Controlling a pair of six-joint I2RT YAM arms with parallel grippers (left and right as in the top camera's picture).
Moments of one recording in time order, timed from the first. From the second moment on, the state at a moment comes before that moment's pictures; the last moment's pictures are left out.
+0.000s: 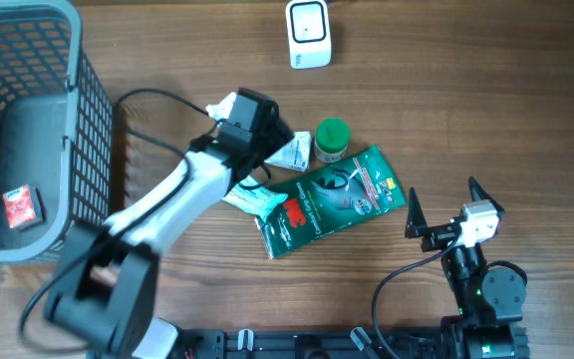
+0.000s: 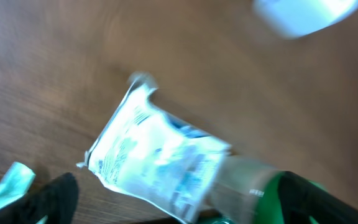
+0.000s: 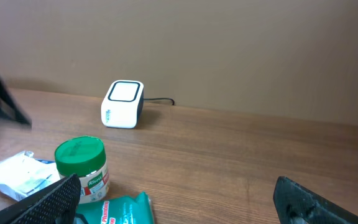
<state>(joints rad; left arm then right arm) -0.45 1.67 1.05 -0.31 -0.03 -1.04 0.06 0.01 0.01 0.00 -0.10 -0.05</state>
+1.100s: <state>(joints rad) 0.58 1.26 1.05 -0.46 -0.33 -1.12 0.06 0.01 0.01 0.00 -0.10 -0.05</state>
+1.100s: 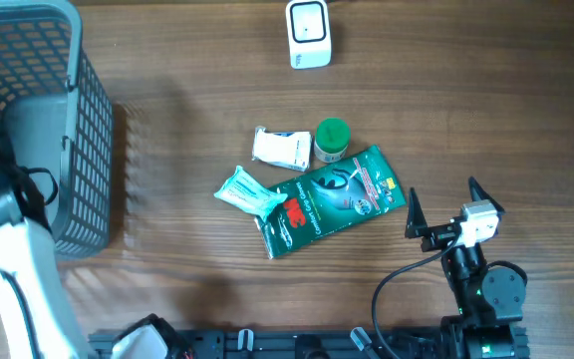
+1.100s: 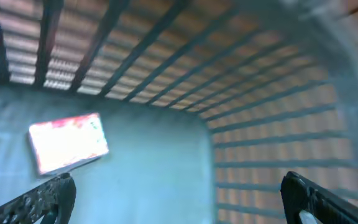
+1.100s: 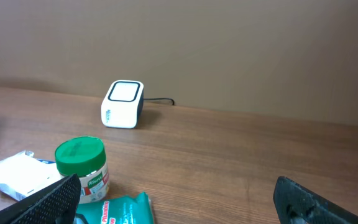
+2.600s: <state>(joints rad) 0.72 1.78 1.07 -0.43 -0.21 -1.32 0.06 0.01 0.01 0.00 -0.10 -0.05</state>
